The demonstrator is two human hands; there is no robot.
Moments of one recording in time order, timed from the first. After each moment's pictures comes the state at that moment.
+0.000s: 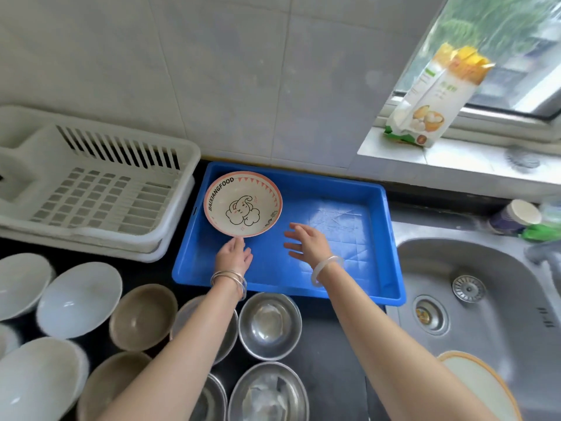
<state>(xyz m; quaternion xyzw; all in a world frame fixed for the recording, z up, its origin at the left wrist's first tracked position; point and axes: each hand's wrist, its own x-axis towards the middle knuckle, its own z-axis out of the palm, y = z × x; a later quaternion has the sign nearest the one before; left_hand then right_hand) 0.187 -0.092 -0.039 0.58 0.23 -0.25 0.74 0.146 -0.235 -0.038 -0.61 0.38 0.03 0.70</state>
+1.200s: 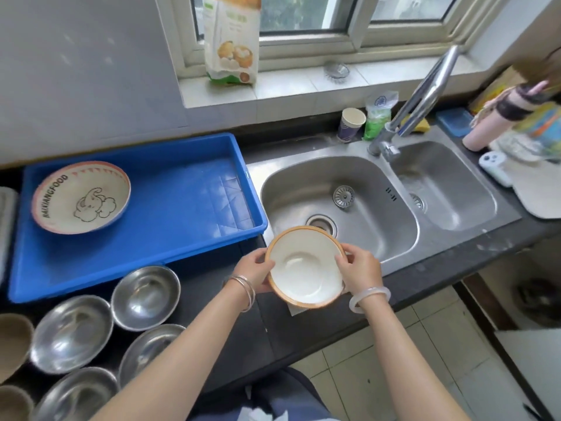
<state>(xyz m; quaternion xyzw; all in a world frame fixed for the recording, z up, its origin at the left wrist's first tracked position) -0.035 -0.233 -0.026 0.71 -0.06 -0.54 0.46 -0.201 -0.351 -0.013 -0.74 0.58 -0.09 0.33</state>
